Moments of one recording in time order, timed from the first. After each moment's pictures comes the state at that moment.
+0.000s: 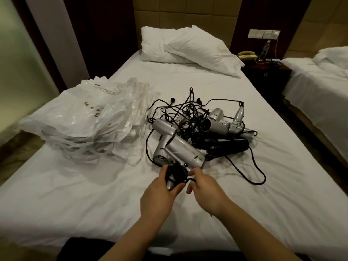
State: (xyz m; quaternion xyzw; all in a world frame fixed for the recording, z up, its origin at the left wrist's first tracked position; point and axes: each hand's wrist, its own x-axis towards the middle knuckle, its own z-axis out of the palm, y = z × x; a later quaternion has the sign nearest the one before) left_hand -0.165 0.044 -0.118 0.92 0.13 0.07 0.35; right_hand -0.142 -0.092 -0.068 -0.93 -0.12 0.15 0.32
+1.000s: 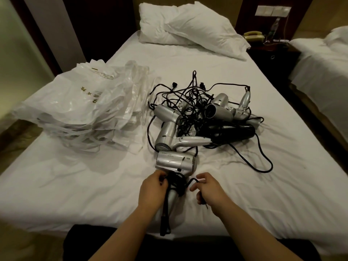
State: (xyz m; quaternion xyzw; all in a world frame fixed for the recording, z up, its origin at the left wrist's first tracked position) left_hand -0.162 0.072 -0.155 0.89 0.16 0.00 0.42; right_hand -0.139 -0.089 -0.131 -0.76 0.16 0.25 0.57
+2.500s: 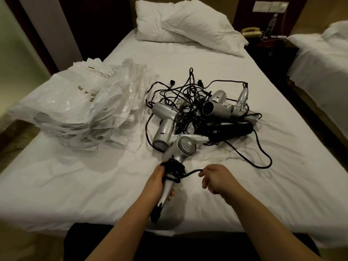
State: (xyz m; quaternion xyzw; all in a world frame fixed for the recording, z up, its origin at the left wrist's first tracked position) left_hand -0.159 0.061 -0.141 0.62 0.23 -0.11 0.75; right_hand -0.130 -0.110 -0.094 -0.85 0.08 0.24 0.46
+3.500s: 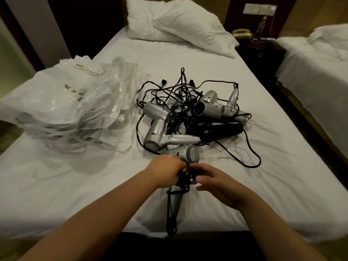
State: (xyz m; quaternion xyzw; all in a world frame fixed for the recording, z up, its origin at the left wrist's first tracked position) left_hand -0.109 0.039 -0.097 0.96 -0.26 -0.08 0.05; right_hand -0.139 -0.139 -0.087 -0.71 -0.02 0.33 0.63
